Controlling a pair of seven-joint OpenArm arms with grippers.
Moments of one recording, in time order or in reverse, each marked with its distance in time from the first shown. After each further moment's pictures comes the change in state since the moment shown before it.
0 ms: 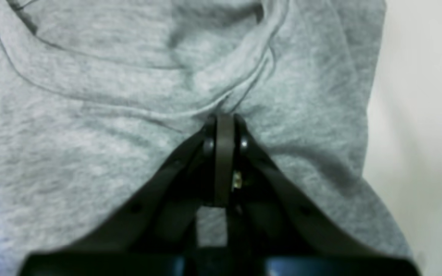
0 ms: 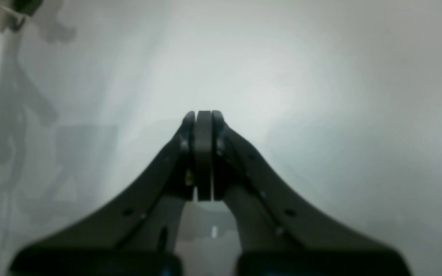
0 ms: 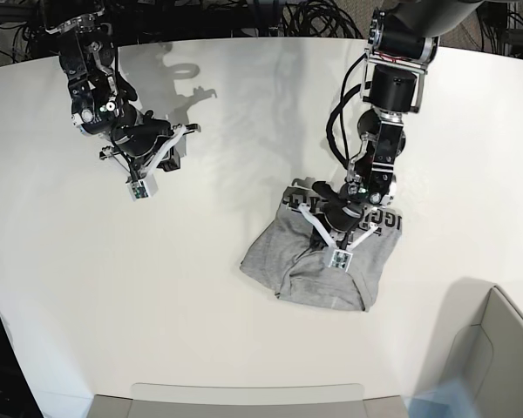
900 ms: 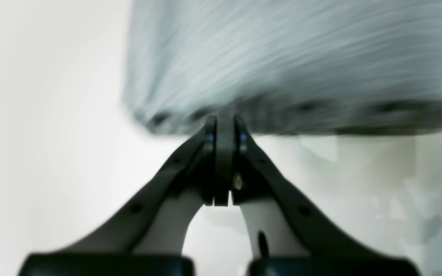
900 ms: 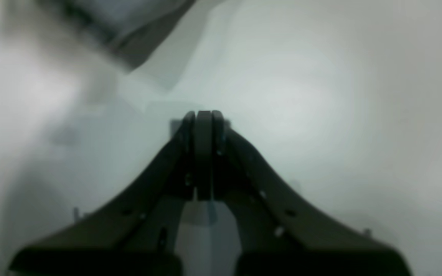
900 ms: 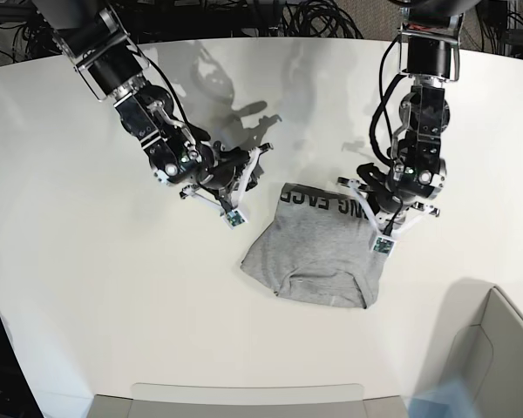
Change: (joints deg) left arm 8.6 -6.8 -2.2 34.9 0.9 0.8 35.6; right arm 19.9 -6.2 -23.5 -15.6 0.7 0.3 -0.4
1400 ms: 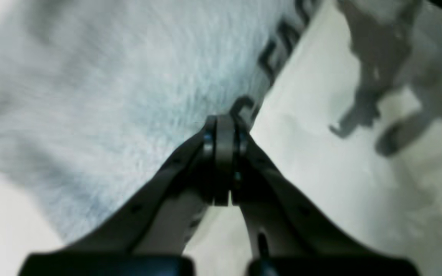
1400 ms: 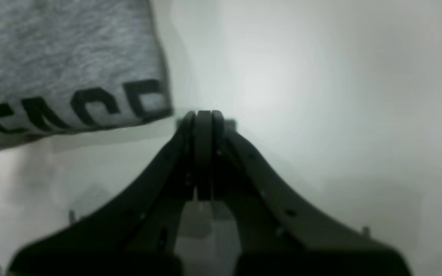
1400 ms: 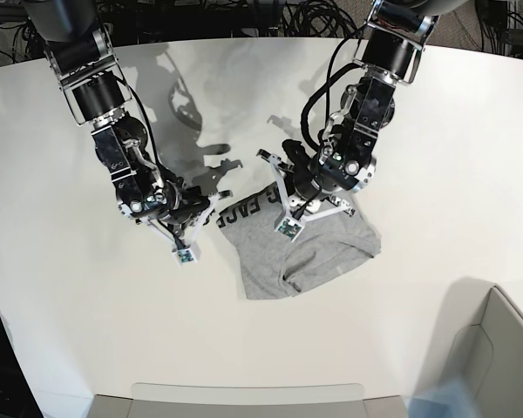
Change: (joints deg) left arm -0.8 6.2 15.1 -5.6 -0.5 -0.1 -0.9; right arm 8.3 -1.4 5.4 -15.8 -0.9 -0.2 2.3
